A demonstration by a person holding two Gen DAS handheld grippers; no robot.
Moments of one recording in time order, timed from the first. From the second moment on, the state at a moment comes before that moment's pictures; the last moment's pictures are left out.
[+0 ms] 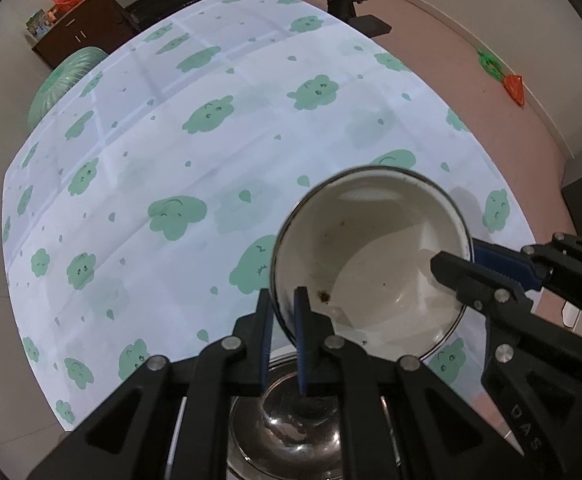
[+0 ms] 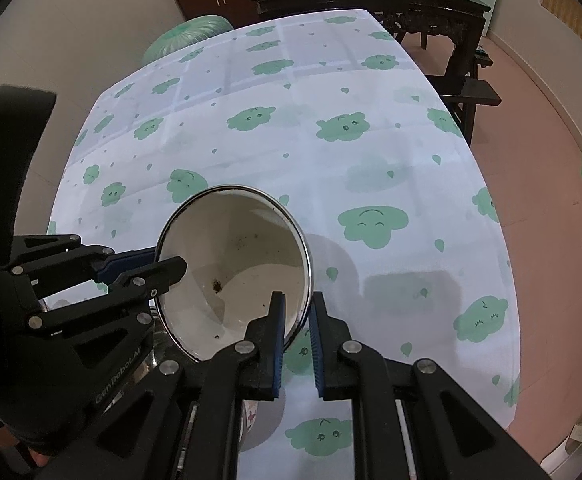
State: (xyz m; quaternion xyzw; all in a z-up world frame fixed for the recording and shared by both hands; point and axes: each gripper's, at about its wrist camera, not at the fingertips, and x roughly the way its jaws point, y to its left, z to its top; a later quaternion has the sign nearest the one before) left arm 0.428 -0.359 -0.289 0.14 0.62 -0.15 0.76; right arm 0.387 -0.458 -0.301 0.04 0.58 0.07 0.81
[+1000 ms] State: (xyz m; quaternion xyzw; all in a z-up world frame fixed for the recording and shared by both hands) left arm 0.401 -0.333 -0.268 0.14 0.61 -0.14 0.77; right arm 0.362 -0.432 -0.282 0.02 0.57 0.09 0.82
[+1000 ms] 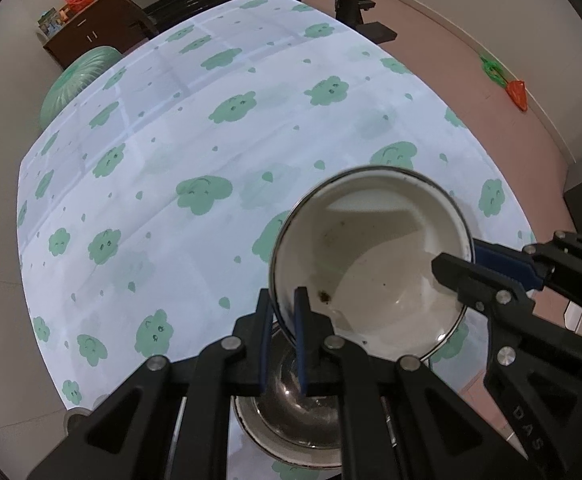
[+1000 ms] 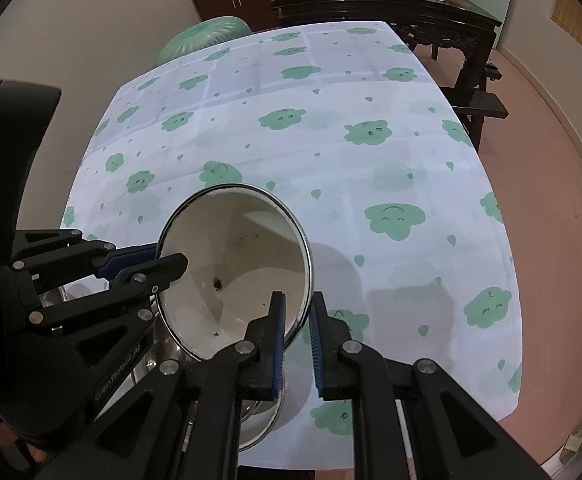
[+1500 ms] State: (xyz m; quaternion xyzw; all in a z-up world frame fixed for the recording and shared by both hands) left arm 0.382 -0.317 -0.266 0.14 0.61 -0.13 0.77; right arm 0.345 -0.416 -0.279 0.02 0.57 0.09 0.82
